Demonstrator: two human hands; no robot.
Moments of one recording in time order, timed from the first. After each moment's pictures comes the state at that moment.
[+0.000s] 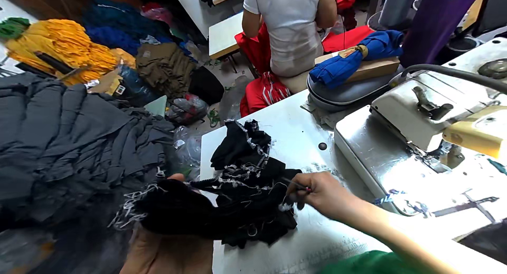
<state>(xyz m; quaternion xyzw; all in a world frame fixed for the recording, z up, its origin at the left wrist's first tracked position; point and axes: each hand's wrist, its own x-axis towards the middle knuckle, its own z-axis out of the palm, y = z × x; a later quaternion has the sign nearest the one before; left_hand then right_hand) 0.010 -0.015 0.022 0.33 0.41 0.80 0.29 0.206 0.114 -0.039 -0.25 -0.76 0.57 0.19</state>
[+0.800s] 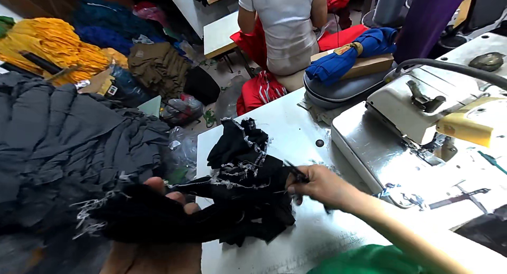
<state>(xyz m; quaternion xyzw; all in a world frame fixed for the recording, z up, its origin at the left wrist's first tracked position) -0.006 -0.026 0.022 0.35 0.30 0.80 0.39 0.205 0.120 -0.038 -0.27 -0.70 0.65 0.14</state>
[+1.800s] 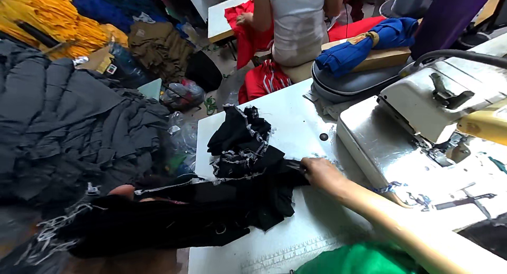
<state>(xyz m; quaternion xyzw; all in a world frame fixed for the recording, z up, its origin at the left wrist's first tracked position) -0.008 -0.055 0.021 0.30 0.45 0.81 0.24 0.186 0.133 -0.110 -0.39 -0.84 0.38 0.02</state>
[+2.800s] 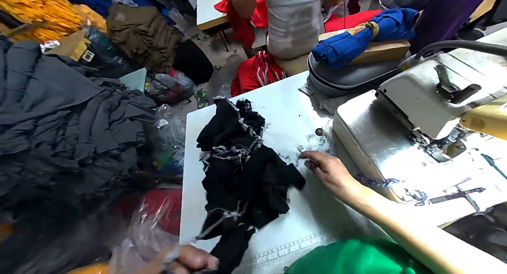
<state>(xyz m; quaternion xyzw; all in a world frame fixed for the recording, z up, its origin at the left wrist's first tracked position) -0.006 -0.096 -0.014 0.50 0.47 0.62 0.38 0.219 0.124 -0.117 -0.34 -0.82 0.41 0.23</state>
